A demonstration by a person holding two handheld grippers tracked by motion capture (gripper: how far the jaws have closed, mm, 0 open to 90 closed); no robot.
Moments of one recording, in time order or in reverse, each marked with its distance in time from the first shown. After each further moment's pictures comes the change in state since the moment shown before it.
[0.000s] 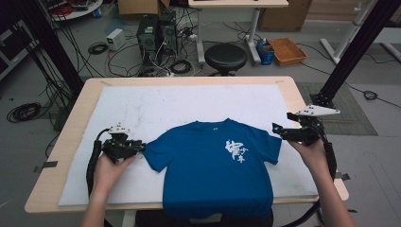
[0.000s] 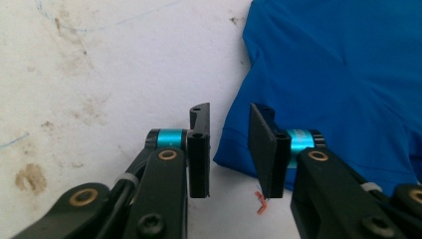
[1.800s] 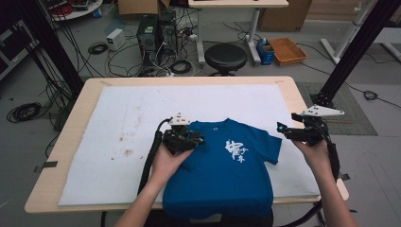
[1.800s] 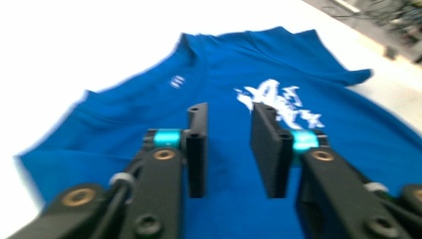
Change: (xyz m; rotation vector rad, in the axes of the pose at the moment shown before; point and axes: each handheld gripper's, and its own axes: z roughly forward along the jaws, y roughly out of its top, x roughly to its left) left arm -0.138 0.087 0.063 -0.154 -0.203 0.098; right arm -0.010 -0.006 -0.005 0.011 -0.054 0.025
